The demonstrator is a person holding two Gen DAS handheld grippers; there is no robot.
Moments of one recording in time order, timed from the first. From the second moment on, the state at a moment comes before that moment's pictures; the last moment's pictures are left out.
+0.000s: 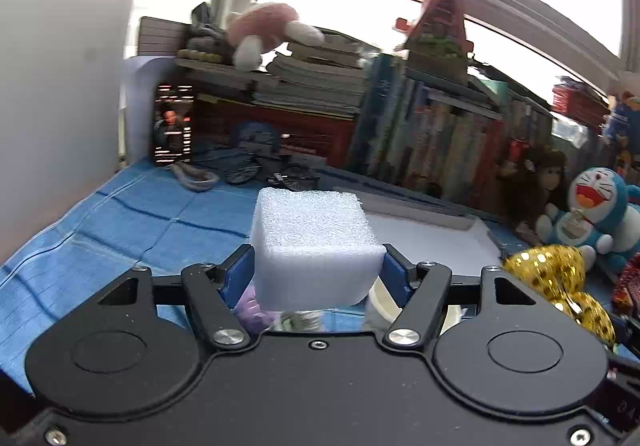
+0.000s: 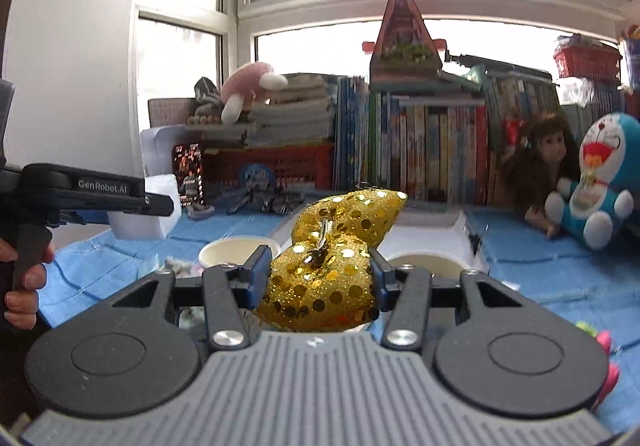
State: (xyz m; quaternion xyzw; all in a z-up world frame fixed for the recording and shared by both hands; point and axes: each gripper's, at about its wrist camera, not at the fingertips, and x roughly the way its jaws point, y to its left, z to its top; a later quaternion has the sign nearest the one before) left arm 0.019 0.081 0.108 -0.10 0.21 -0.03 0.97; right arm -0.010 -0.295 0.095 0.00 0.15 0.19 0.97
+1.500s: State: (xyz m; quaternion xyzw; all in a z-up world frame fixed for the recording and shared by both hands) left arm 0.326 -0.044 0.065 -0.15 0.51 -0.16 0.83; right arm 0.273 -0.342 0.065 0.05 0.42 0.20 0.88
